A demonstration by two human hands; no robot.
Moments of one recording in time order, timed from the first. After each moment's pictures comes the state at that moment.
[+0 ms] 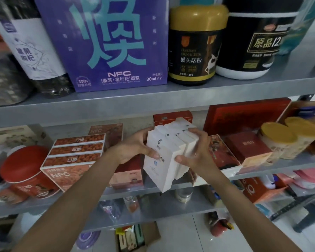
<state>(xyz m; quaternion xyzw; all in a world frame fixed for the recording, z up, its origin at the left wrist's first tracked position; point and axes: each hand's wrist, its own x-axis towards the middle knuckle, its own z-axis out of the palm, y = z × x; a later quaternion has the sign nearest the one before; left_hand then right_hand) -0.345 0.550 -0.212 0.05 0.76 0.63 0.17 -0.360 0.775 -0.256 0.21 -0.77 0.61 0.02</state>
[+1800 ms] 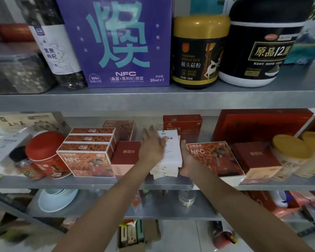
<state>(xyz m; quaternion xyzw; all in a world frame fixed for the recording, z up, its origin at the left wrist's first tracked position) -0.359 0.617 -0.250 -0.22 0.93 0.30 -0.06 -0.409 0.726 -0.292 -0.15 -0.53 0.74 -0.38</state>
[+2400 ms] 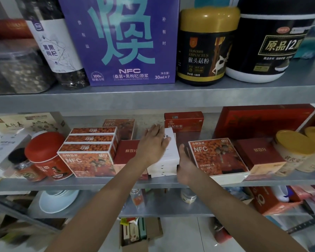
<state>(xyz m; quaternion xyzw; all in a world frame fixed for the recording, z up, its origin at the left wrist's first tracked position) -0.358 0.591 -0.252 -0.04 0.99 0.11 -0.03 -0.384 0.716 -0.300 -0.19 -0.56 0.72 -0.37</state>
